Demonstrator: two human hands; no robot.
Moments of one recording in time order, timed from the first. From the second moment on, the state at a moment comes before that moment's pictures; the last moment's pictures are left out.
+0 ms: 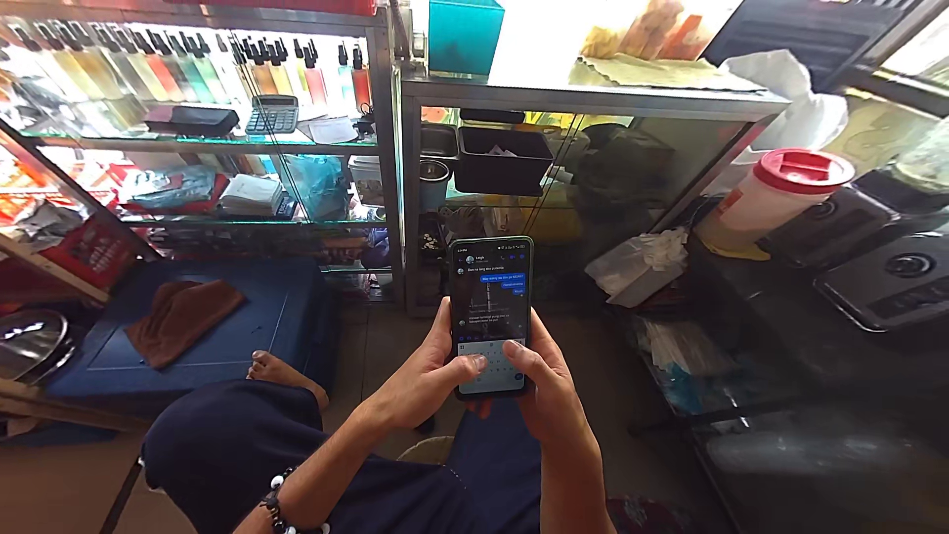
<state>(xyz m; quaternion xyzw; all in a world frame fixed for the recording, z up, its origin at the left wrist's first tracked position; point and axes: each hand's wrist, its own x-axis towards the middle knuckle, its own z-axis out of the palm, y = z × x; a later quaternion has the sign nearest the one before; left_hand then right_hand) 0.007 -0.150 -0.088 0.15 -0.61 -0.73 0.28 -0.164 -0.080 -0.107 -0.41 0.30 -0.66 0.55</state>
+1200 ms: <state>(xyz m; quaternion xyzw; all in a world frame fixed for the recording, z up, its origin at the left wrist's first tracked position) -0.006 -0.154 -0.097 0.21 -0.61 -0.71 0.28 -0.160 -0.108 -0.125 -0.49 0.57 -0.64 0.14</state>
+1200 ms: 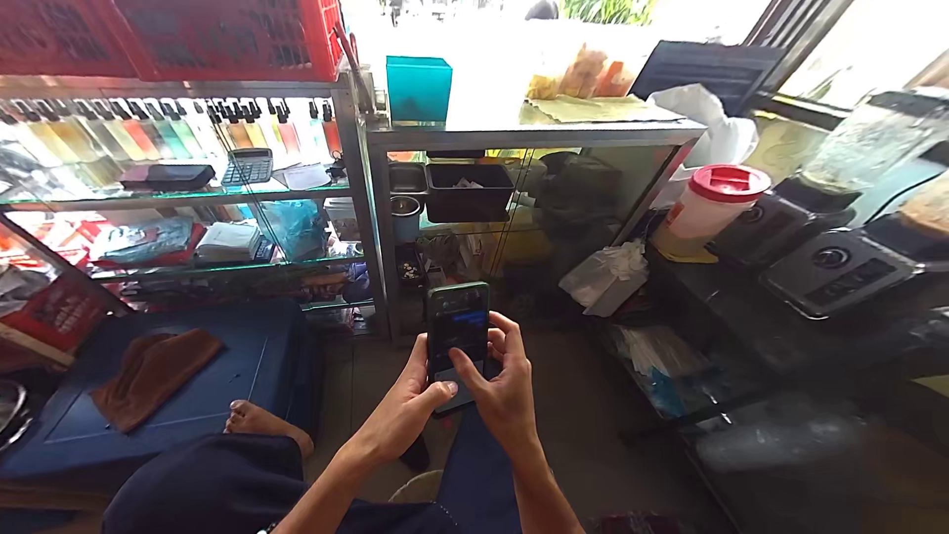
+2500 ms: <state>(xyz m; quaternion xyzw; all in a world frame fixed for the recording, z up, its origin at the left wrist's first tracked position) 0.015 -0.165 -0.086 0.16 -0.62 -0.70 0.31 -0.170 -0.098 -0.121 -0.48 0.24 -0.67 0.51</state>
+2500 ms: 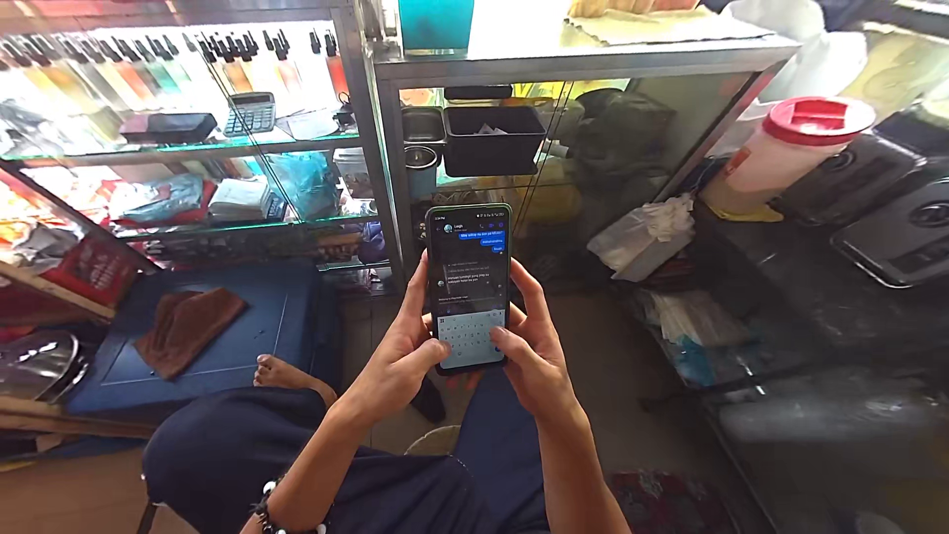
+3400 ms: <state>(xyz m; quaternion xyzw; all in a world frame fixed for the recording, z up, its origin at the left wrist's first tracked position) 0.018 -0.168 -0.089 0.15 -0.62 -0.70 0.32 -0.173 -0.100 -0.122 -0.53 0.23 -0.64 0.51</state>
